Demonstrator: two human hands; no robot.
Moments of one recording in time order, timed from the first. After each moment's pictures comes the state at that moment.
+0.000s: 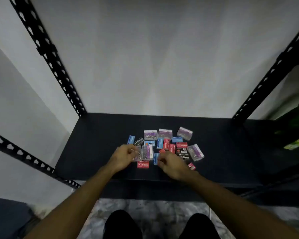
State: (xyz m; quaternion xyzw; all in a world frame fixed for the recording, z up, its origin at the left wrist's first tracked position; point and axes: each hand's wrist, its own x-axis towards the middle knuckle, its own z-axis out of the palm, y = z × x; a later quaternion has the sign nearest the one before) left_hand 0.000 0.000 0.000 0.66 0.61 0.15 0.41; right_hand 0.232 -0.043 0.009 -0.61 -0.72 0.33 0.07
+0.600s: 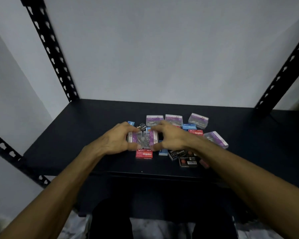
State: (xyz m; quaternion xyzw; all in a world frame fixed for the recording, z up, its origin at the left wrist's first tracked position) left_hand -0.009 0.034 -0.057 0.82 0.53 0.08 0.21; right_hand 0.219 0.030 -0.045 -0.53 -0.81 0.25 0.02
